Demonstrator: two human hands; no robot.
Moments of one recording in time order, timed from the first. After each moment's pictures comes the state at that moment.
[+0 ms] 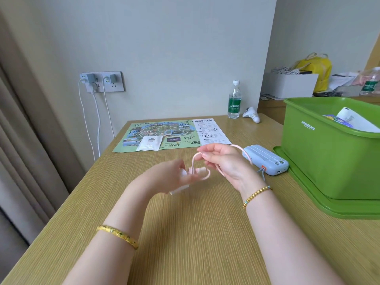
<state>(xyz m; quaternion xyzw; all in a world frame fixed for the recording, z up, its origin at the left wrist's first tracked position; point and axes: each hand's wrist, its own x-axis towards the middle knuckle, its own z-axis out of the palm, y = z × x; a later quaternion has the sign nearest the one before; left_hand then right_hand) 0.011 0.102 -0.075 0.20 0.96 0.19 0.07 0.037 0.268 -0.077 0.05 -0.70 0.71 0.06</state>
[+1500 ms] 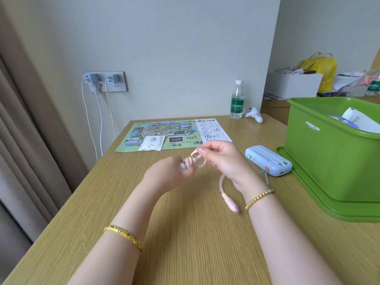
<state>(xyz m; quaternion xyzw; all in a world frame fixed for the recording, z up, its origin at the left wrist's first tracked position) 0.006 0.107 -0.082 0.15 0.96 0.22 -0.03 0.043 0.258 -0.066 0.10 -0.76 0.63 0.13</state>
